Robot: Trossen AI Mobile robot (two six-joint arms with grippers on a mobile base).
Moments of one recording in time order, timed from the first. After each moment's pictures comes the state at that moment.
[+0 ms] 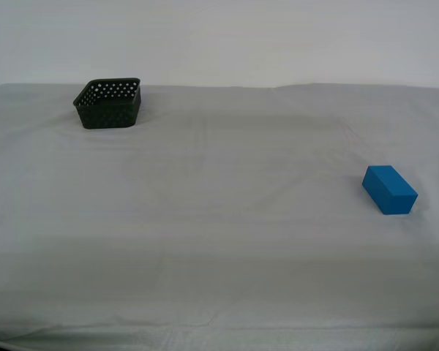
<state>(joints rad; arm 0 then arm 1) 0.00 1.04 0.53 0.61 -0.01 0.02 0.00 1.05 0.53 0.51 -0.02 -0.02</state>
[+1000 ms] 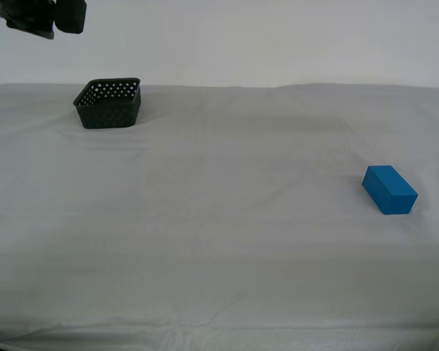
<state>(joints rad) 0.00 1.04 0.53 0.52 -0.01 0.05 0.03 1.72 1.15 -0.09 -0.07 0.08</state>
